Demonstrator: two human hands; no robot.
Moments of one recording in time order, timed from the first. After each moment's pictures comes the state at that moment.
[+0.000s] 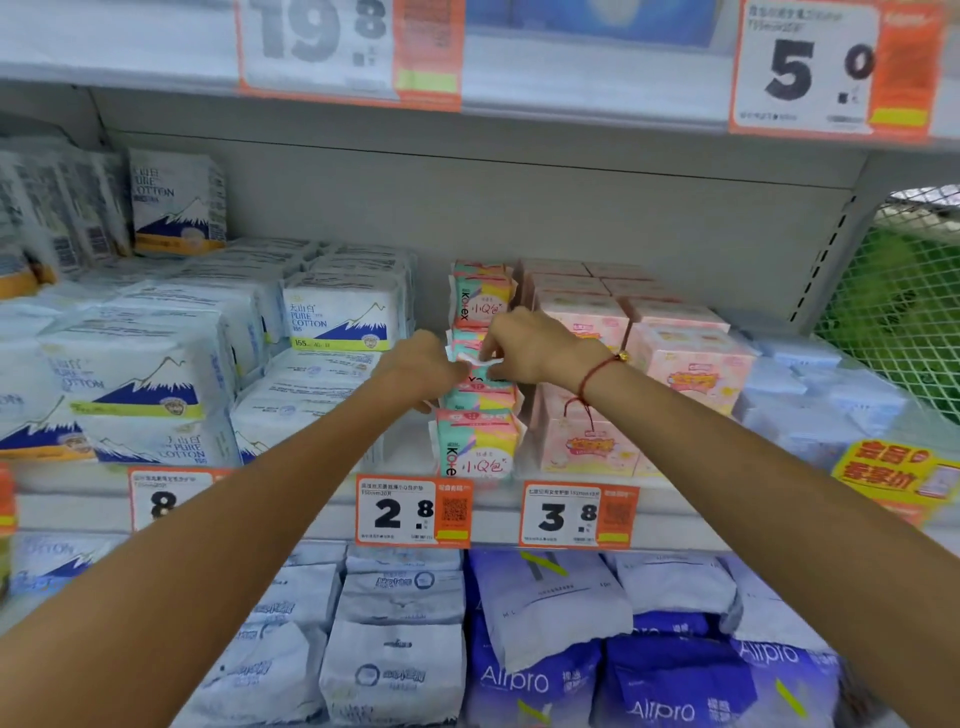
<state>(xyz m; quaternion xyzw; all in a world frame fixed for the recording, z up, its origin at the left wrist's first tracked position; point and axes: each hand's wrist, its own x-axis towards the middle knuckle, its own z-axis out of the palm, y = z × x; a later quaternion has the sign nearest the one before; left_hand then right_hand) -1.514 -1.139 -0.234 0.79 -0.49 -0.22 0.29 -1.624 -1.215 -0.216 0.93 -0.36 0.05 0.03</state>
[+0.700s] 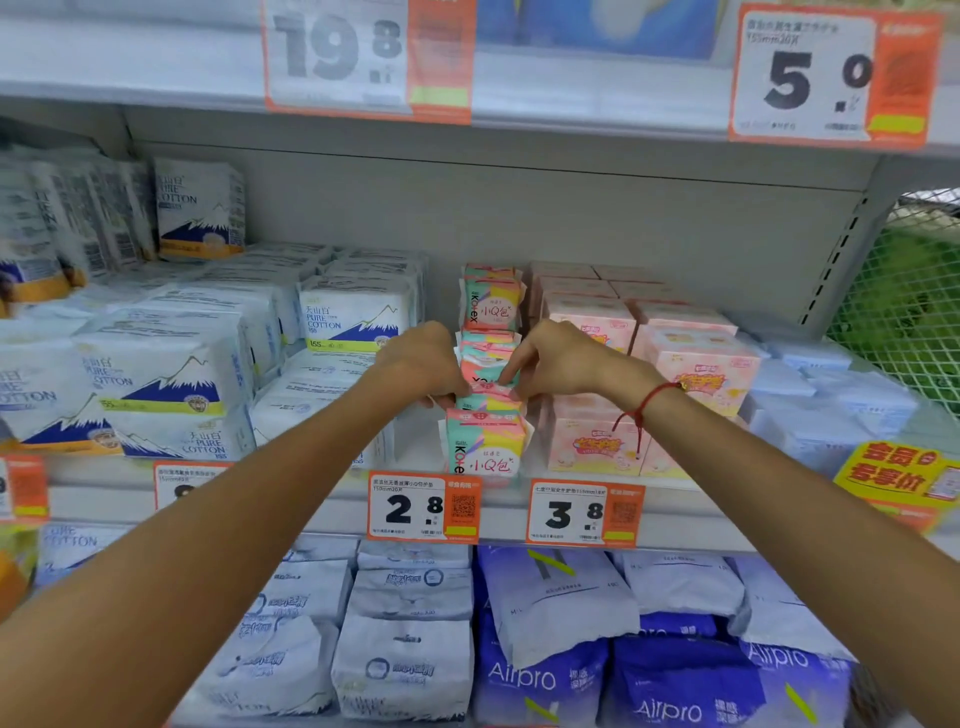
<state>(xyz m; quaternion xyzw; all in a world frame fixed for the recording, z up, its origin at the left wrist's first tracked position) -1.511 -1.127 -0.218 0.80 -0.54 -0.16 0.21 -1.654 -1.197 -0.212 0.92 -0.35 0.07 -0.12</state>
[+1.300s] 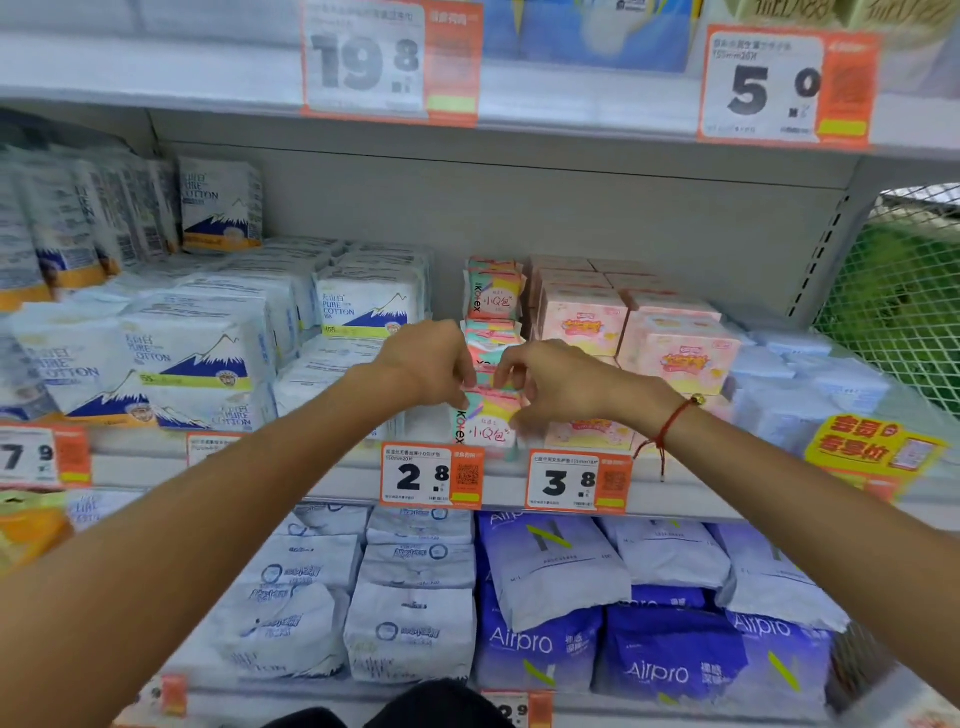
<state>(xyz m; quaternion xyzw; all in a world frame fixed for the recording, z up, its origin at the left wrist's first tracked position) -1.521 -1.082 -0.217 0.73 -0.67 -0.01 0.11 -1.675 -1.148 -0.220 0.95 -0.31 0.05 -0.07</state>
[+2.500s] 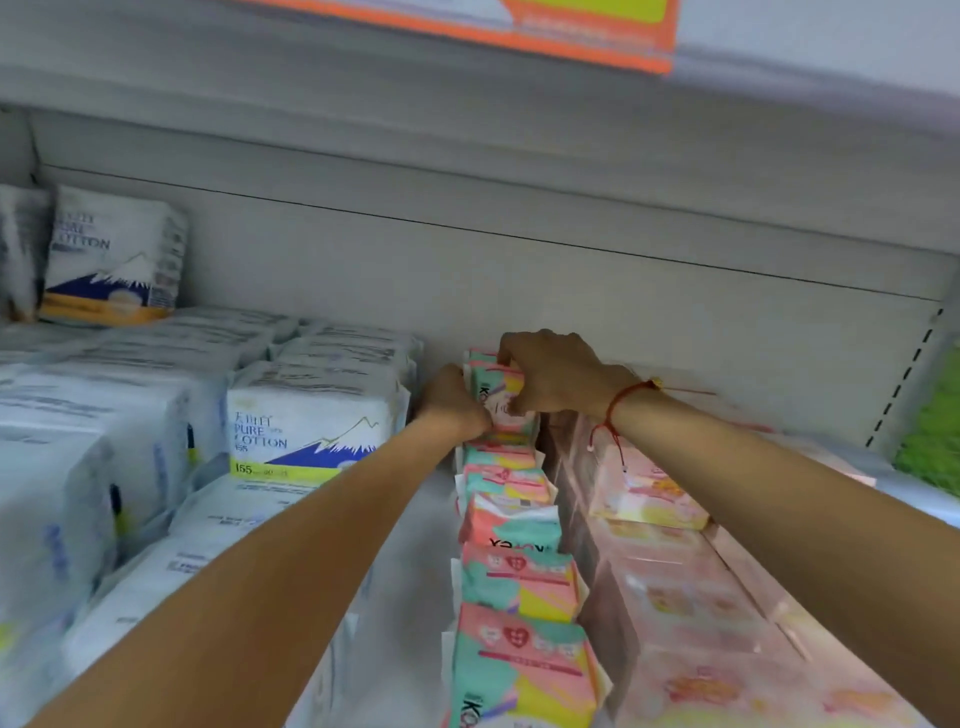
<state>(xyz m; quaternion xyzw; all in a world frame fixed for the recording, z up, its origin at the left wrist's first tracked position) -1.449 -1.304 -0.252 0.72 -0.49 -0.23 0.44 -1.564 -1.332 -0.189 0.91 -0.39 0.06 0.12</state>
